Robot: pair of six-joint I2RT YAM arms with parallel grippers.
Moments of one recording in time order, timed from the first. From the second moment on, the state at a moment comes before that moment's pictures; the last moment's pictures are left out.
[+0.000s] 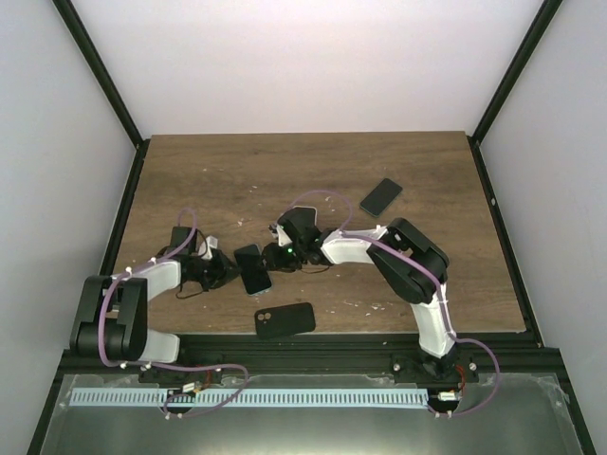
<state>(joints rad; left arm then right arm) -0.07 1.40 0.47 -0.20 0.65 -0.68 0.86 2.04 1.20 0.00 -0.49 0.76</state>
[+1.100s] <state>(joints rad) -0.14 1.41 0.39 -0.01 0.71 -0.84 0.82 1.93 0.85 0.52 -0.58 1.06</state>
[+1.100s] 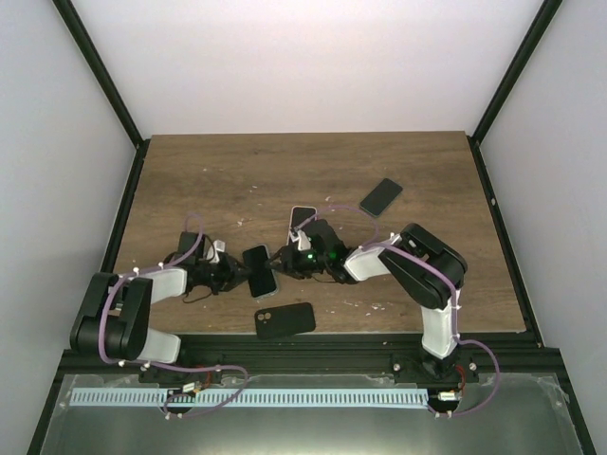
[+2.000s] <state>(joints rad) -0.12 1.41 0.41 -0.05 0.74 -0.78 0.80 1.94 0.82 0.74 -0.66 1.15</state>
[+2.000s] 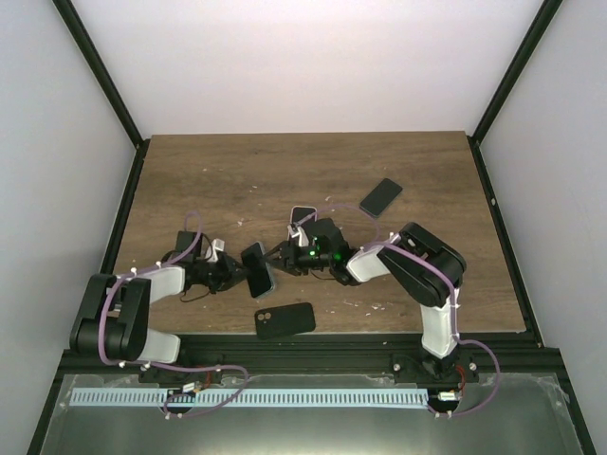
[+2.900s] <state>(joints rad) -0.08 1.28 0.41 -0.12 0.83 -0.78 0.83 1.96 0.83 0.66 -0.68 1.11</state>
